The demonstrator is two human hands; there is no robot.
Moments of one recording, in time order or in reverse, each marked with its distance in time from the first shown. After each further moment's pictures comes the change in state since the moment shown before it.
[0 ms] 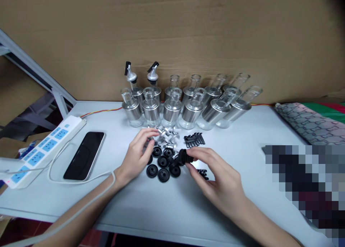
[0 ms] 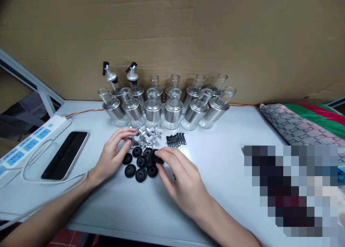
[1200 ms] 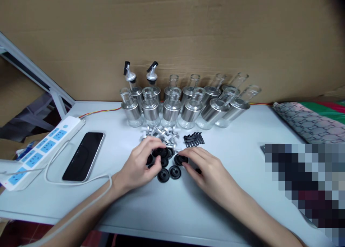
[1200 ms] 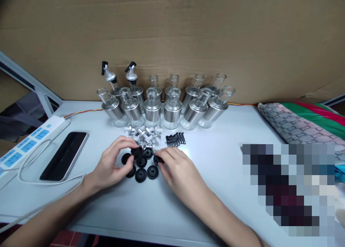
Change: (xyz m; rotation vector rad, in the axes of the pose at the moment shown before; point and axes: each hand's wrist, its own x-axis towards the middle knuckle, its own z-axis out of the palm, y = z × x) left_hand -0.006 0.020 -0.005 0.033 -0.111 0.260; right_hand -0.002 0.019 0.007 -0.065 -0.332 0.108
